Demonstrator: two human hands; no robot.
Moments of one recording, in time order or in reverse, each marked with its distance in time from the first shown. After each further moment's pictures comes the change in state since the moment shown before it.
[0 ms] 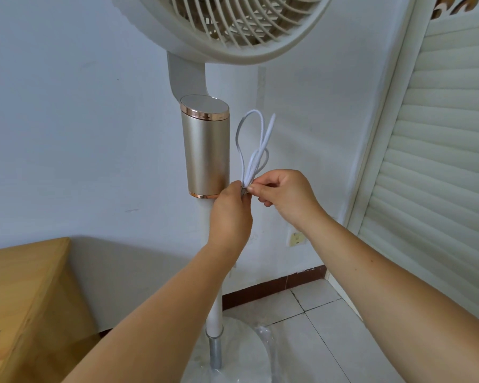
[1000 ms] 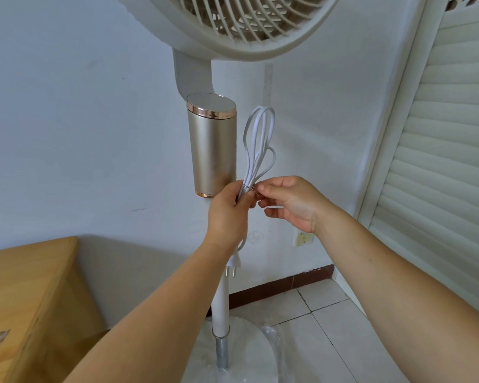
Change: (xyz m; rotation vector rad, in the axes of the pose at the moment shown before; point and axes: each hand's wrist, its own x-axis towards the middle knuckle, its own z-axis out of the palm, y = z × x) left_hand -0.002 0.000 -0.015 -0.344 -0.054 -0.119; right_hand 0.004 0.005 -0.003 0.428 -0.207 0.358
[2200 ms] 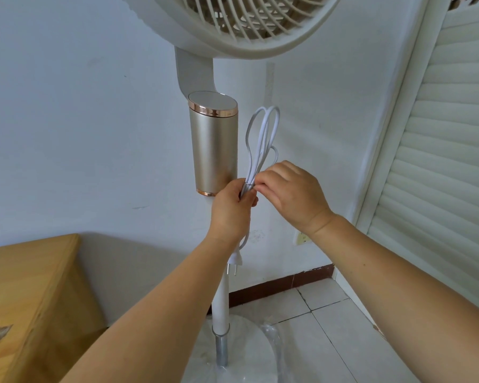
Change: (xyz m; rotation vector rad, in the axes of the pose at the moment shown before) left_hand 0.004 0.000 0.003 0.041 -0.018 -0.027; right_hand -0.003 0.003 0.000 -1.423 0.329 -1.065
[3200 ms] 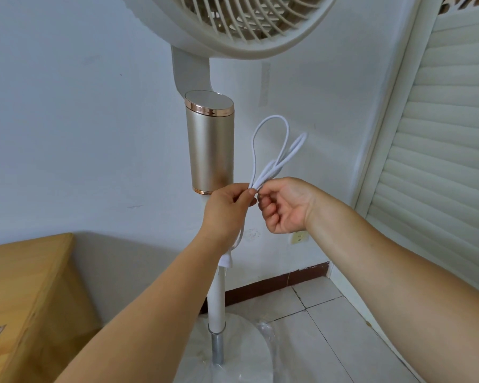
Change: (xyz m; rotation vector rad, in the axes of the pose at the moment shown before) left_hand -0.006 0.005 -0.008 -0.129 -0.096 -0.048; right_hand 0.018 -0.010 -0.015 1.479 -0.588 1.596
